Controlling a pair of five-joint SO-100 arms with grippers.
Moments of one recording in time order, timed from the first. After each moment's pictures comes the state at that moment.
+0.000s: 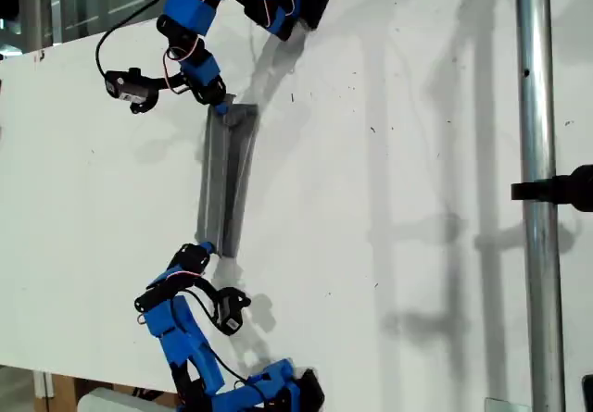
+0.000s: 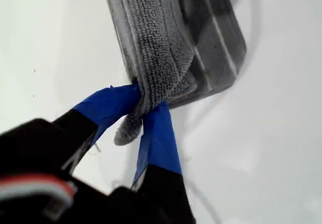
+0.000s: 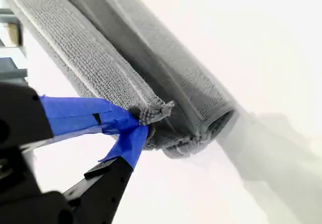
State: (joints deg) arm 0 -37.1 72.8 73.2 71.4 -23.0; arm 1 37.4 128.7 132.1 60.3 25.2
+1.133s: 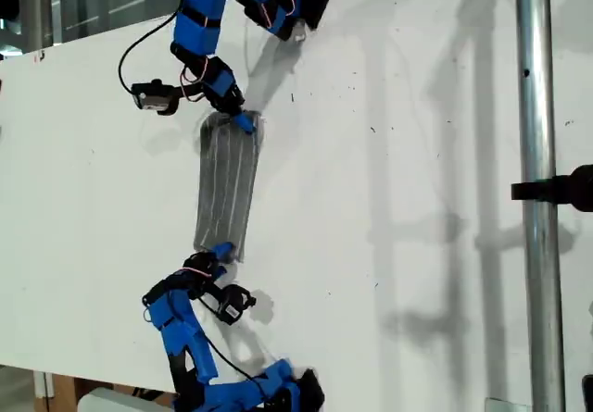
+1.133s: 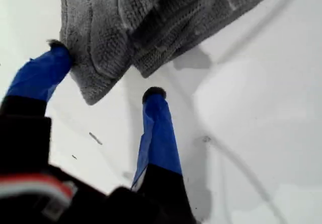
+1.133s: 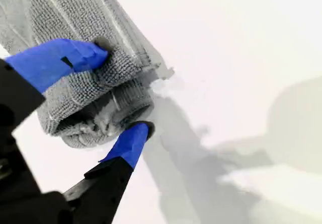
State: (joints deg) arm 0 -43.1 66.9 78.0 75.8 -33.1; arm 1 37.5 119.5 136.7 58.0 34.9
